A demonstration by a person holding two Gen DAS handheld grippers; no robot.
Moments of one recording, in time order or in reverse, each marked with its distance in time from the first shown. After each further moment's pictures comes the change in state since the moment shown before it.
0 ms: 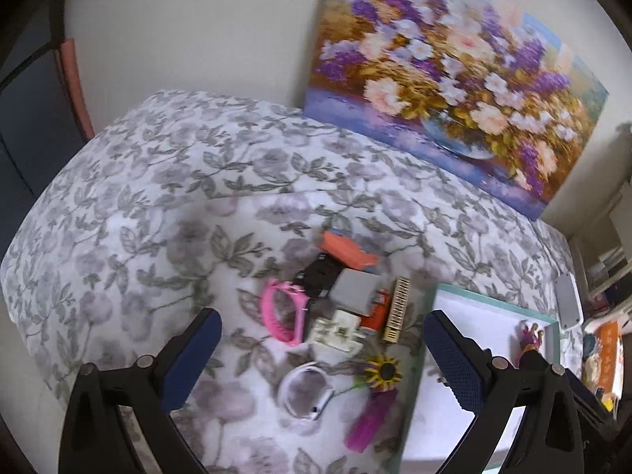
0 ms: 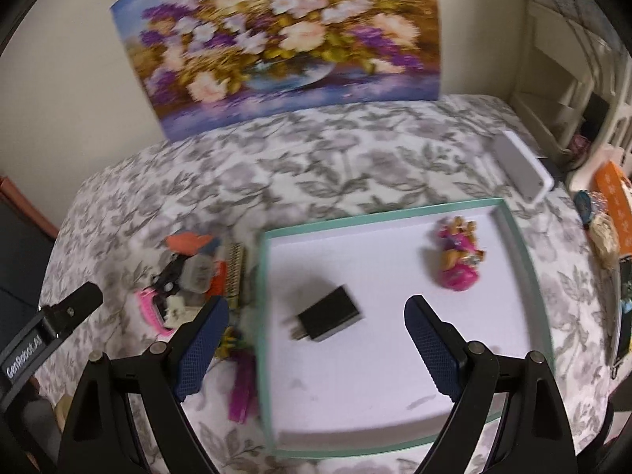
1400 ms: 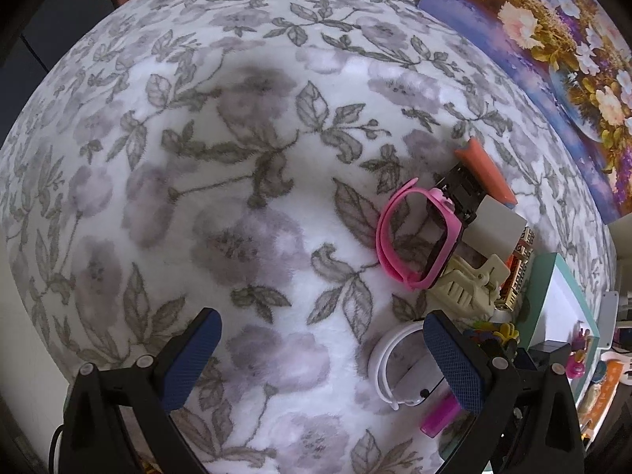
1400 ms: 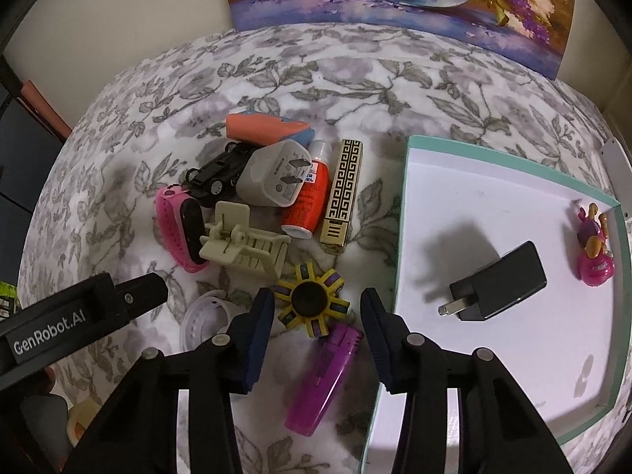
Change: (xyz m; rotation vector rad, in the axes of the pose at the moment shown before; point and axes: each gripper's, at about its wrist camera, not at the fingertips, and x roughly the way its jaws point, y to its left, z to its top) left arm 0.096 0.078 -0.037 -0.234 0.377 0.098; right arm 0.095 0.089 -0.044 -0.216 0.204 0.062
